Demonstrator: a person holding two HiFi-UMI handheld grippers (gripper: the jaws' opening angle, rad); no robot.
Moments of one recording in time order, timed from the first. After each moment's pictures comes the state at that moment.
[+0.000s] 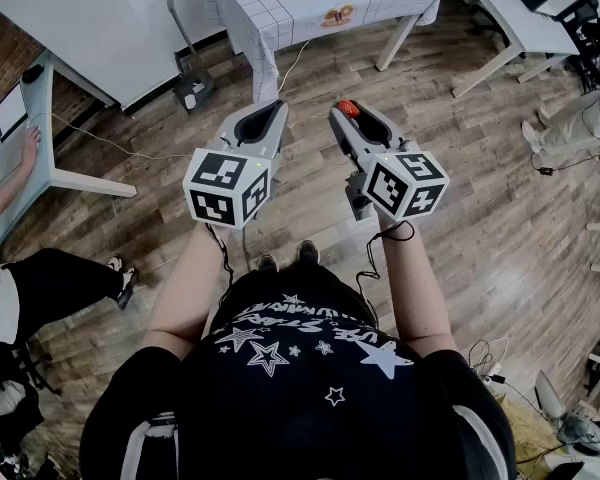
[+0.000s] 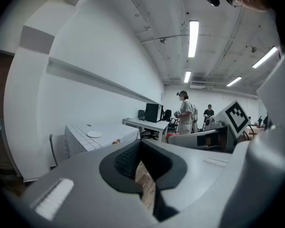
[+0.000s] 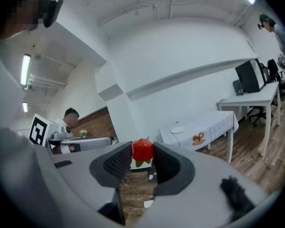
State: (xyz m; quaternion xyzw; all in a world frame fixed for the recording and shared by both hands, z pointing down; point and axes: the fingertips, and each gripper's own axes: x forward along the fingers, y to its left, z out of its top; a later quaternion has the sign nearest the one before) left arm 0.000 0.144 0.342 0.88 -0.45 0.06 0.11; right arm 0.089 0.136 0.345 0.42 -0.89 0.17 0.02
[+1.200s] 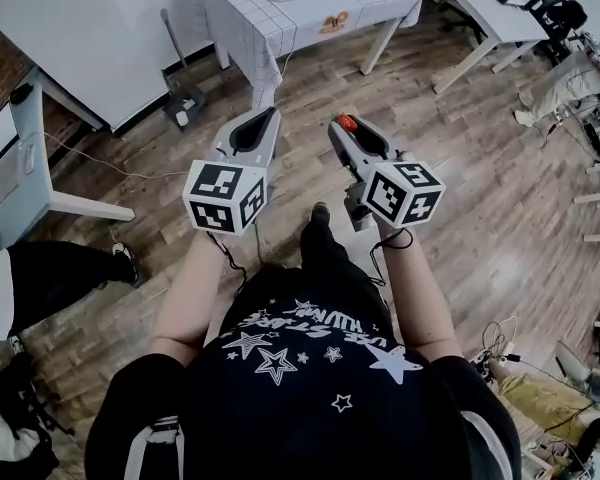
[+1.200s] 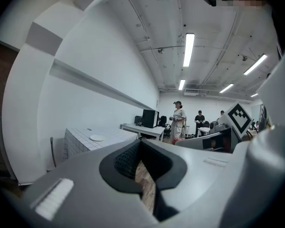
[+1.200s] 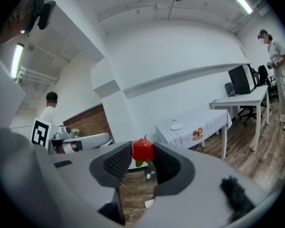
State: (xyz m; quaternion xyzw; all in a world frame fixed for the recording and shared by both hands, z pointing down) left arm -0.095 0.171 0.349 0.90 -0.43 0.02 0.09; right arm 0.009 0.181 0.359 0.47 -0.86 0.18 0.02
